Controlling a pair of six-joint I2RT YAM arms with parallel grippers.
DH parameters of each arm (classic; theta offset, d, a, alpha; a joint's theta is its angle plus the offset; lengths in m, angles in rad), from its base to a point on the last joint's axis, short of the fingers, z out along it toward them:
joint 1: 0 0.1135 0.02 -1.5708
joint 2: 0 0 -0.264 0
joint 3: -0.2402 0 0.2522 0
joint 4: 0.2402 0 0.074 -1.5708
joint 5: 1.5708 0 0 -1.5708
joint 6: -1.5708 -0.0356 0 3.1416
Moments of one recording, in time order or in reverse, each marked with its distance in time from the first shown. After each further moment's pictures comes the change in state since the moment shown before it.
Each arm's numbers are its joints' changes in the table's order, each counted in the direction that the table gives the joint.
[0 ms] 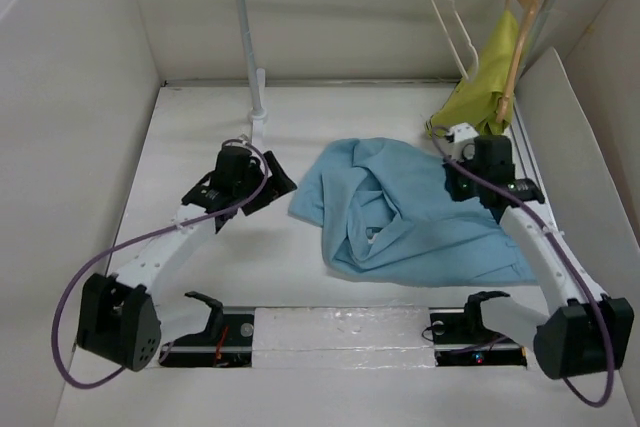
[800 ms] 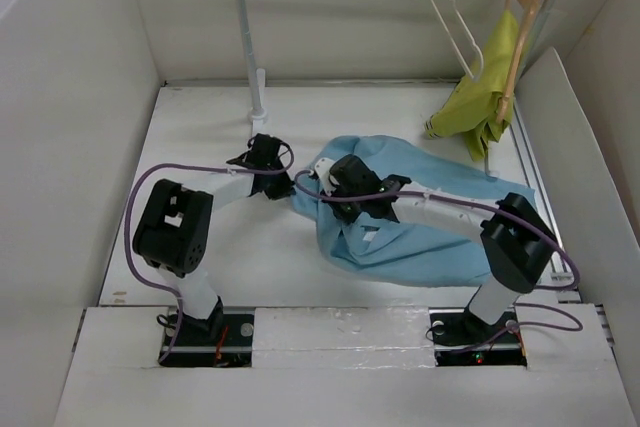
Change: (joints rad) left arm -0.019 0.613 -0.170 -0.171 -0.045 0.019; right arm 0.813 0.547 -0.198 -0.272 0.043 -0.154
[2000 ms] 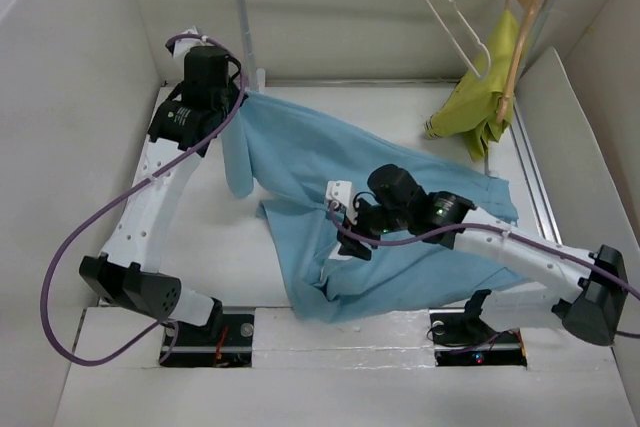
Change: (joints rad) left arm 0.065 -0.297 -0.731 0.508 -0.462 -0.164; right arm 0.143 -0.428 0.085 0.173 -0.342 0.212
